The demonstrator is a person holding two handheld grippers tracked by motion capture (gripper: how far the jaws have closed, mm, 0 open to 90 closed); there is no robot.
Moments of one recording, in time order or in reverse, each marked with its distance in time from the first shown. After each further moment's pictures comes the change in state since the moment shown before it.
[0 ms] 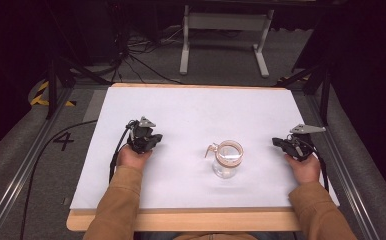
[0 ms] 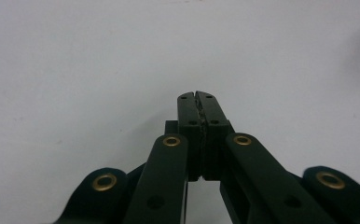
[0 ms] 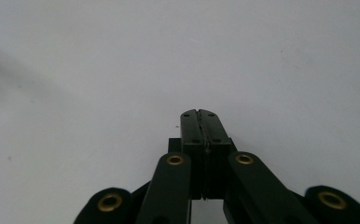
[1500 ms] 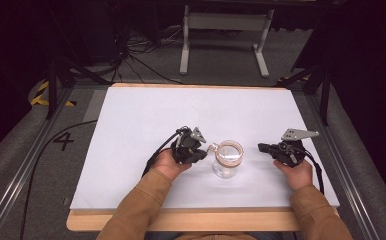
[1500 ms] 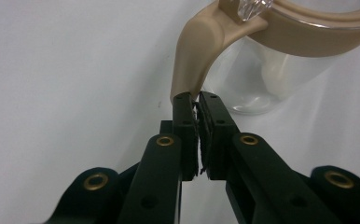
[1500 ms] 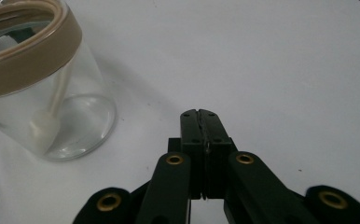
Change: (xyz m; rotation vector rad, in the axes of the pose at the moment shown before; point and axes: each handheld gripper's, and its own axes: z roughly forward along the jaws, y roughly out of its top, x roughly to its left) left arm -0.111 0.053 0.023 0.110 -0.306 0.292; right arm 0.054 0.012 -0.009 -0.067 0.213 -0.126
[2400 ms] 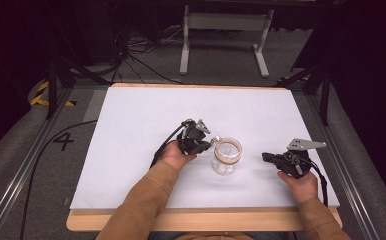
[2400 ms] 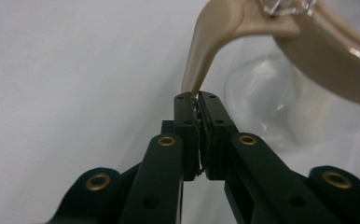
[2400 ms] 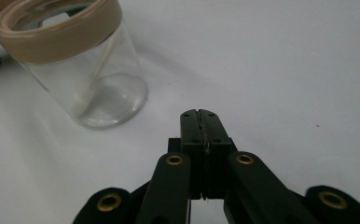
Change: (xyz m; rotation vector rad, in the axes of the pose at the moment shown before) left arm 0.024 0.015 0.023 0.011 0.017 -0.006; right arm 0.021 -0.017 -0.020 0.002 -0.015 0.076
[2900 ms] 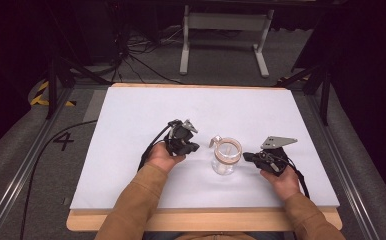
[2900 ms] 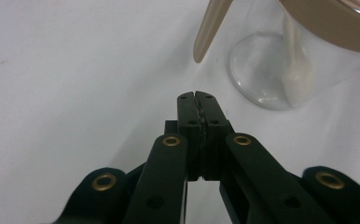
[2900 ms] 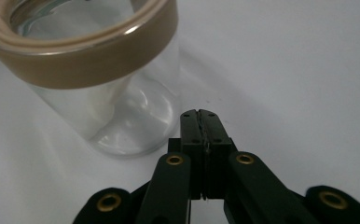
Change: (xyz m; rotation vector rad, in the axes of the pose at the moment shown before) left arm 0.008 -0.027 -0.032 -0.011 -0.016 -0.120; right arm 0.035 0.024 0.049 0.093 0.008 -0.124
